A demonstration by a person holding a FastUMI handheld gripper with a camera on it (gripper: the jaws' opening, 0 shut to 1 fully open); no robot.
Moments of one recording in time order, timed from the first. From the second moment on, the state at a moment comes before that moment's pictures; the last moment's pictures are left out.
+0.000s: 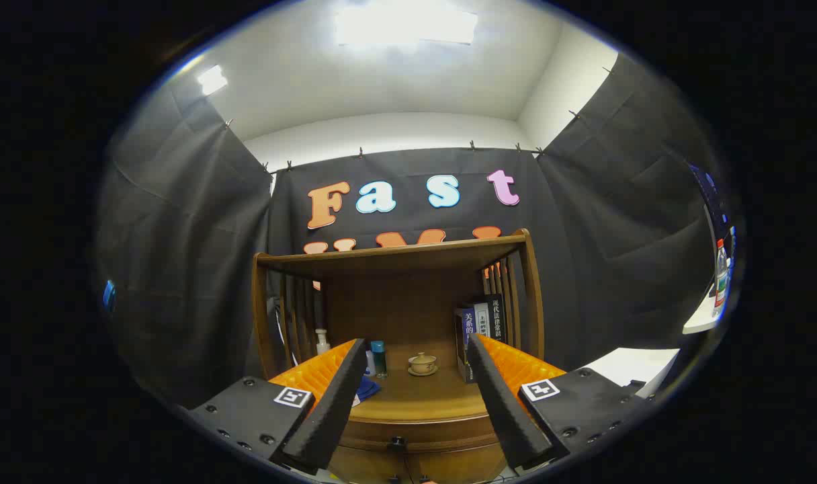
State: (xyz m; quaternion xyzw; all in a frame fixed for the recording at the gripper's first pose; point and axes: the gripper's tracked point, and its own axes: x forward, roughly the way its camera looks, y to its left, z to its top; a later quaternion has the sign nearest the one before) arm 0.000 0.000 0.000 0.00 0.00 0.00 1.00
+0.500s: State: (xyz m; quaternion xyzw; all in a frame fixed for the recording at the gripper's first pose) arm -0.001 0.012 -0.003 -0.01 0.00 0.01 1.00
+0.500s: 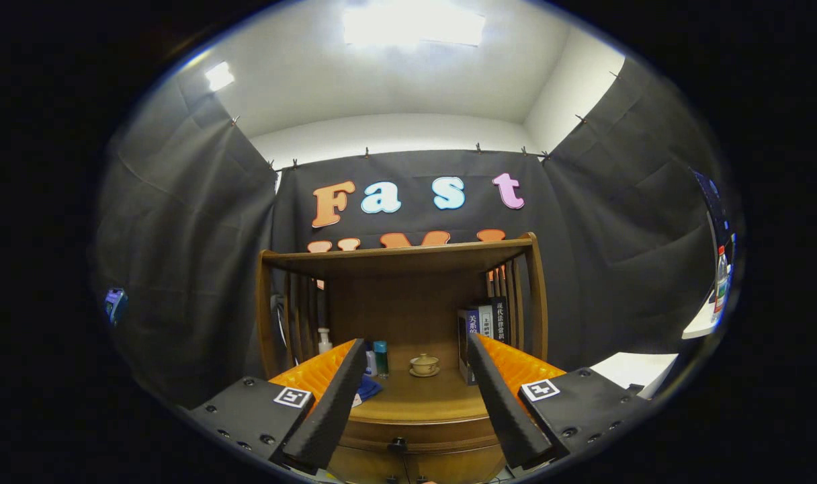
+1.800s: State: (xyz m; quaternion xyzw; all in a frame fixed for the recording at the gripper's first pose) arm 0.014 0.044 -0.003 -0.03 -0.01 0.03 1.00
